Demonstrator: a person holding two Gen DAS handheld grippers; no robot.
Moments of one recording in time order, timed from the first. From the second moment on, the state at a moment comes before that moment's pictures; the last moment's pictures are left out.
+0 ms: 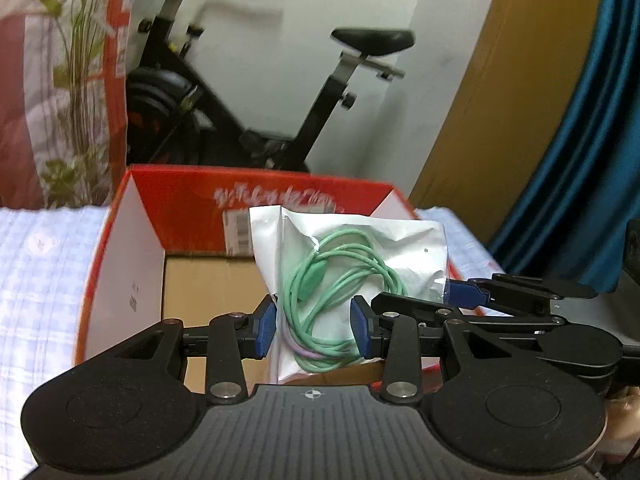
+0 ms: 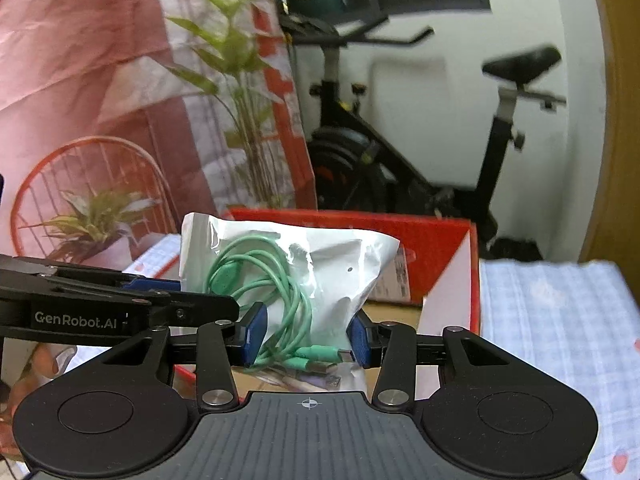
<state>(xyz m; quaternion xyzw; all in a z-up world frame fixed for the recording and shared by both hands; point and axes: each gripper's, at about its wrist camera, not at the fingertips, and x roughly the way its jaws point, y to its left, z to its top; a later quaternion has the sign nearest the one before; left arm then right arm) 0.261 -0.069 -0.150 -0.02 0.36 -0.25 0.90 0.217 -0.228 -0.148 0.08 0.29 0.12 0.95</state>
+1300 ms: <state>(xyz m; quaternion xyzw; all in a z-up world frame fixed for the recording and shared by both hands) 0.173 -0.050 -0.151 0.04 0.38 -0.22 0.90 0.130 -0.230 -0.155 0.09 0.31 0.12 0.94</state>
